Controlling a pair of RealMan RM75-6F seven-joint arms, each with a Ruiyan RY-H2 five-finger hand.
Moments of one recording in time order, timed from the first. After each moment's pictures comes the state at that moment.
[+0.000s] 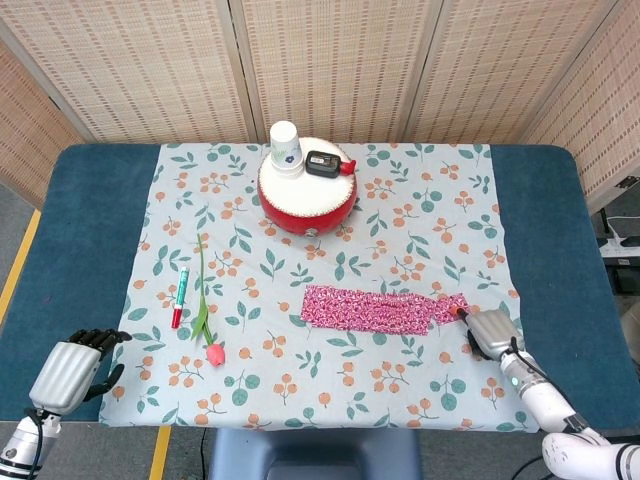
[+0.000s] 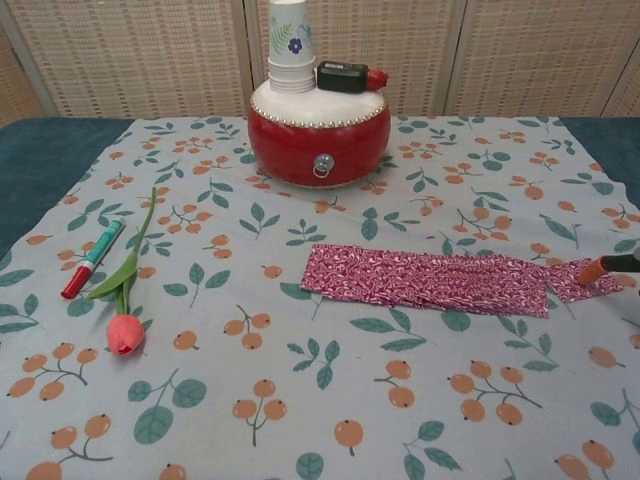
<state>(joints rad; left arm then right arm) -0.18 -1.18 0.06 -1.52 1.67 1.43 0.07 0.54 -1.25 -0.05 -1.55 -0.99 0.83 -0.41</state>
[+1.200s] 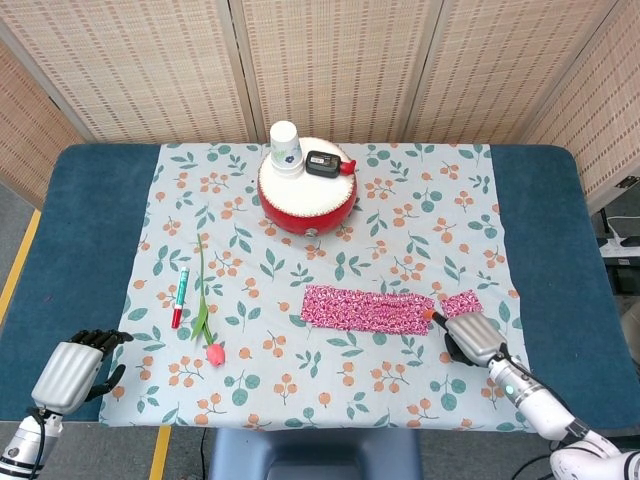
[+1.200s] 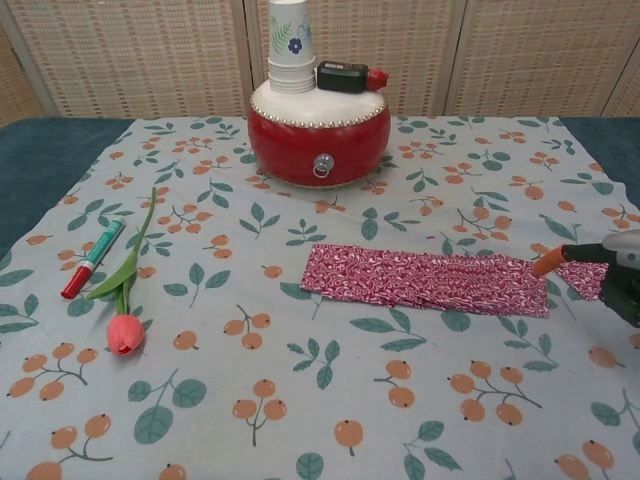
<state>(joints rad) -0.18 -1.19 0.06 -1.52 1.66 1.42 0.08 0.51 -1.25 -0.05 -1.56 -1.33 0.86 -0.10</state>
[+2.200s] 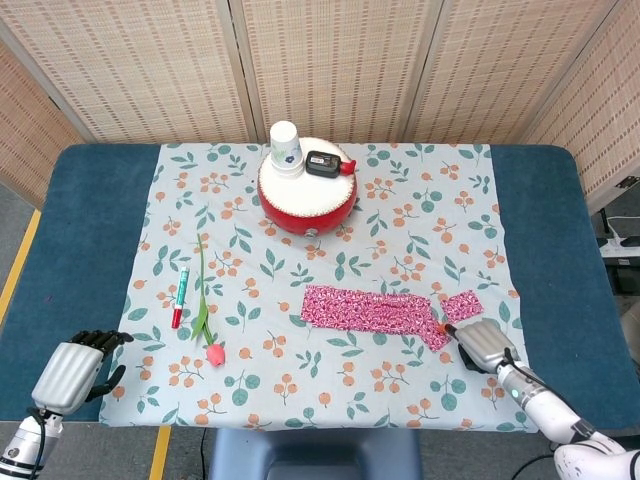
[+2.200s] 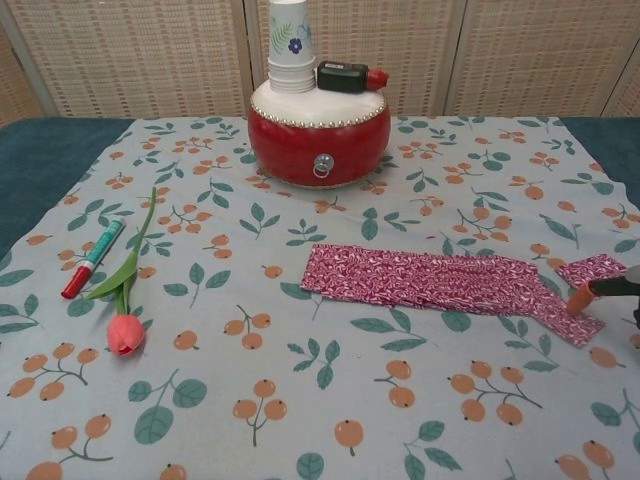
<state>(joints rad) -0.18 -1.18 0.06 -1.53 1.66 1.41 0.08 0.54 -1.19 -0.10 -1.61 -1.18 0.77 -0.32</state>
